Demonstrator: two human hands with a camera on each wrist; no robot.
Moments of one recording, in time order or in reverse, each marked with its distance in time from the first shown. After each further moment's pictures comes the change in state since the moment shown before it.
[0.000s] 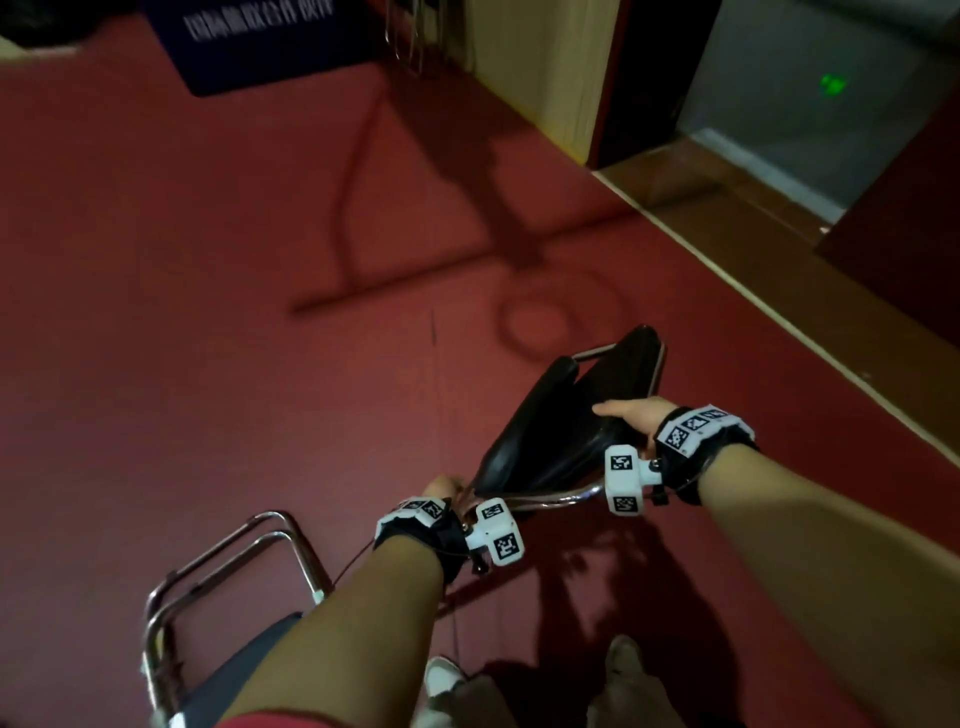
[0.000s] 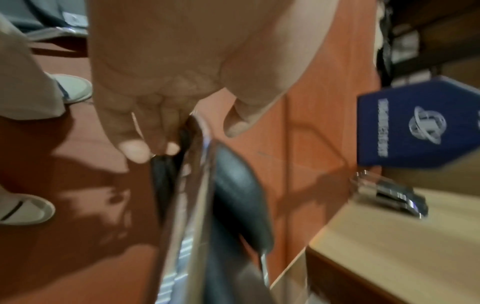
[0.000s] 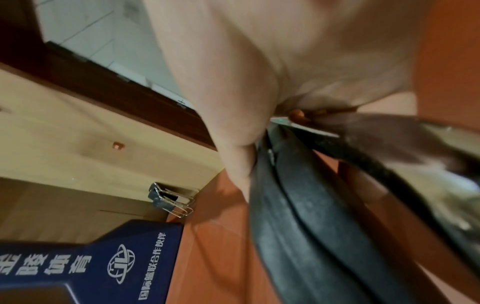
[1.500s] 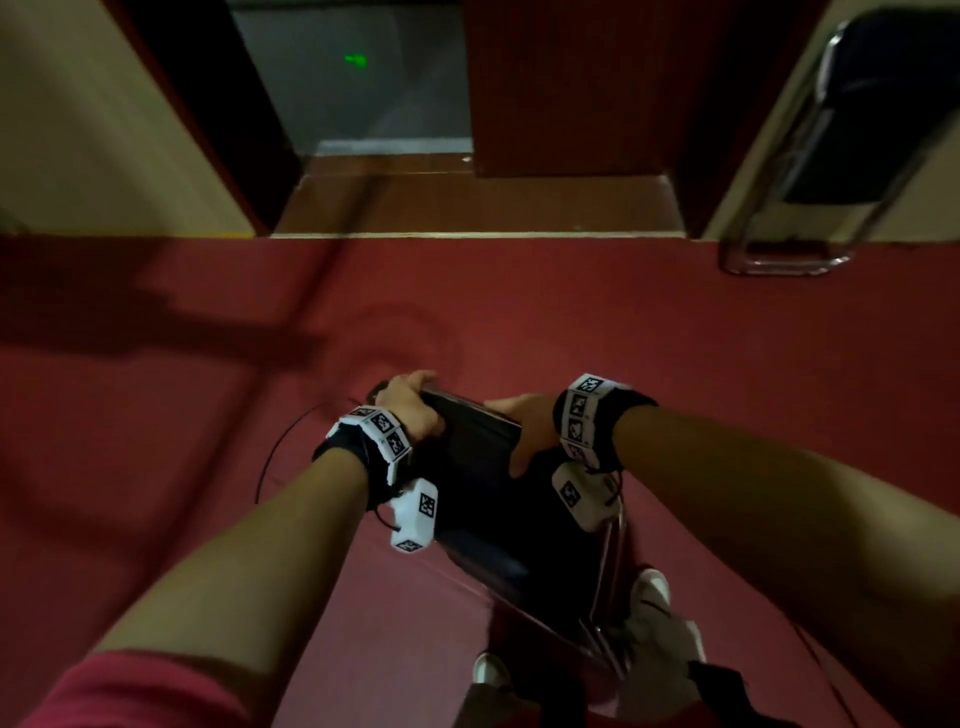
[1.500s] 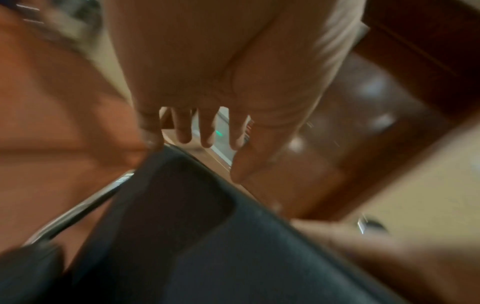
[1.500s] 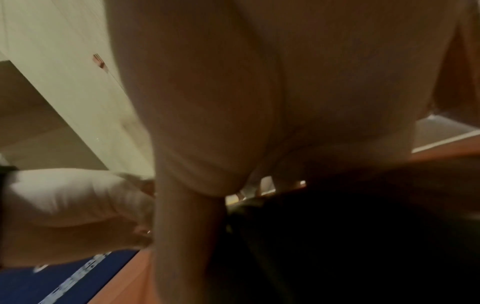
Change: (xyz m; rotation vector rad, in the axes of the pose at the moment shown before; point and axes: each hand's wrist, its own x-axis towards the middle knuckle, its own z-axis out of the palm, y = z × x) left_hand 0.097 0.326 0.102 1.638 -0.477 0.862; right_hand -0.010 -0.144 0.094 -0.236 -0.036 -0.113
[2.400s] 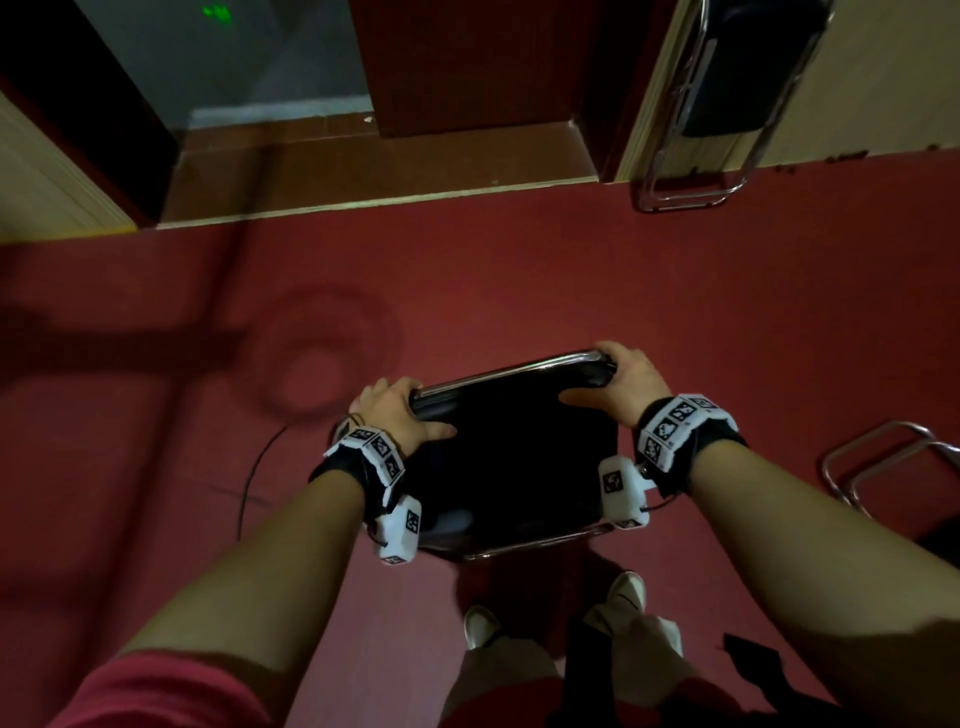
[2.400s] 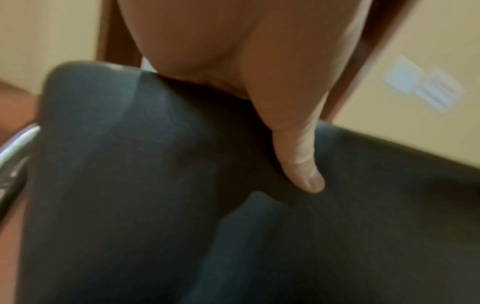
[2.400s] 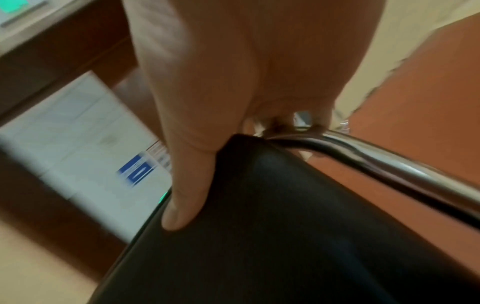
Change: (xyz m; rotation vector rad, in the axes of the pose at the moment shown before) left_hand -0.009 -0.032 0.056 0.485 0.040 0.279; right_hand -0.080 0.117 0.072 0.437 0.876 0.408
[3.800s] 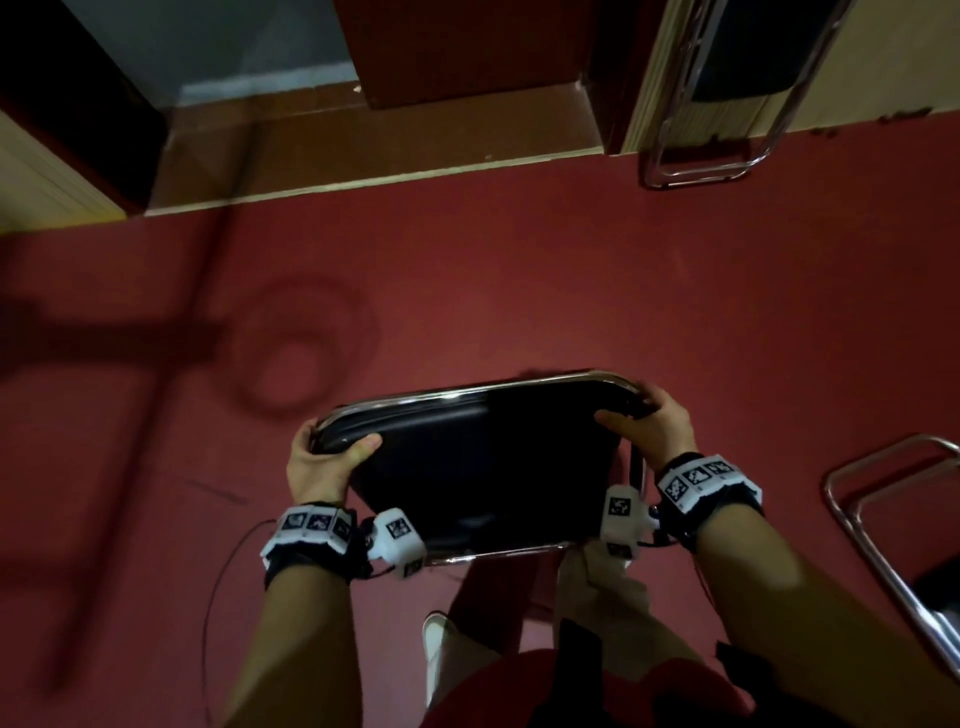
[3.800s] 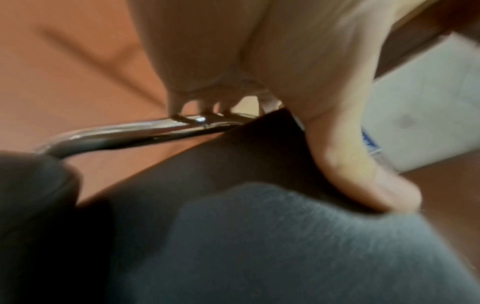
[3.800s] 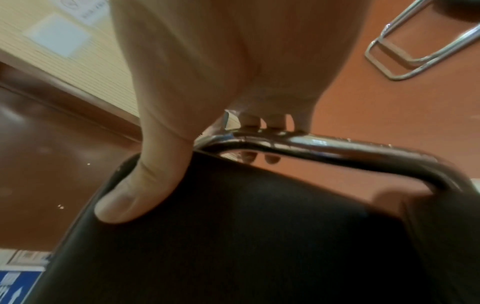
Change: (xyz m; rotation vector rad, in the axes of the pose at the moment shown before) left_hand 0.022 0.105 0.066 -1.123 0.437 -0.522; right_hand 0.093 0.159 -0.075 0.519 0.068 0.212
